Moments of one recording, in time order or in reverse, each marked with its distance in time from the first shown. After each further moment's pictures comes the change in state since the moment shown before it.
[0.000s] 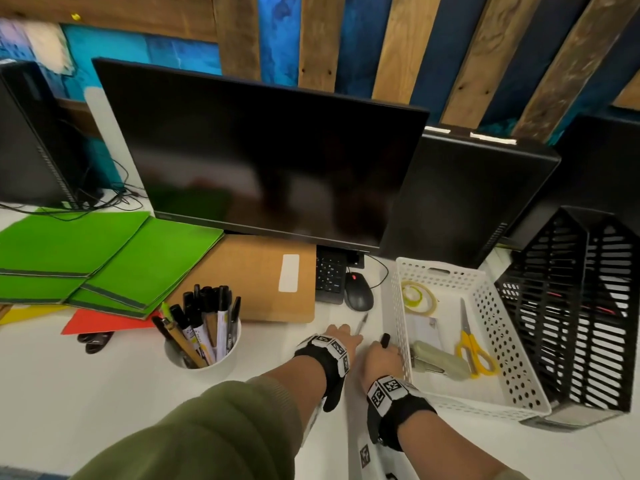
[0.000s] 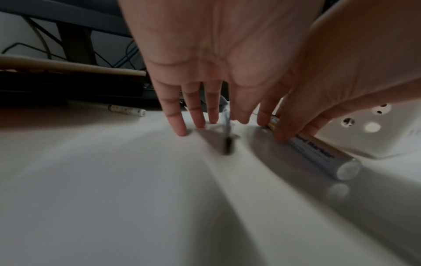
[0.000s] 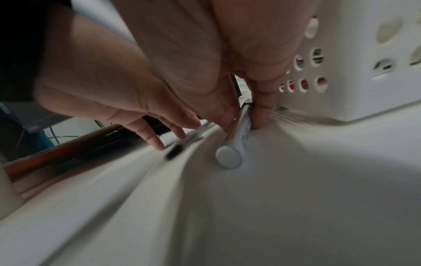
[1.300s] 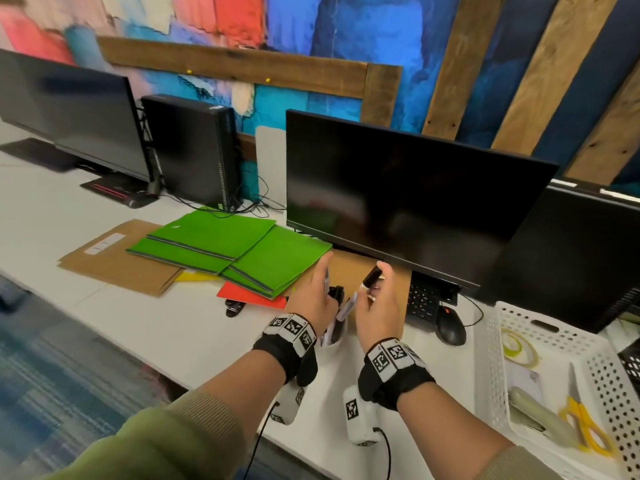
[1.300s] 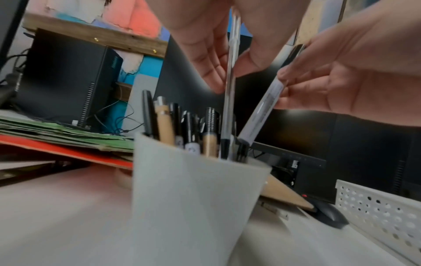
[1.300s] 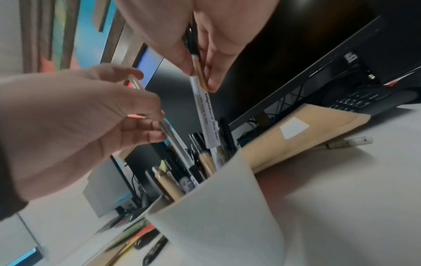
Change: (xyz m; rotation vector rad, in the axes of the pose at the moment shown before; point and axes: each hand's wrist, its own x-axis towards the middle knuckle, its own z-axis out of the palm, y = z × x) left_hand -0.190 -0.130 -0.029 -0.676 0.965 -0.377; right_hand -0.113 -0.166 -0.023 0.826 0.251 -0.751
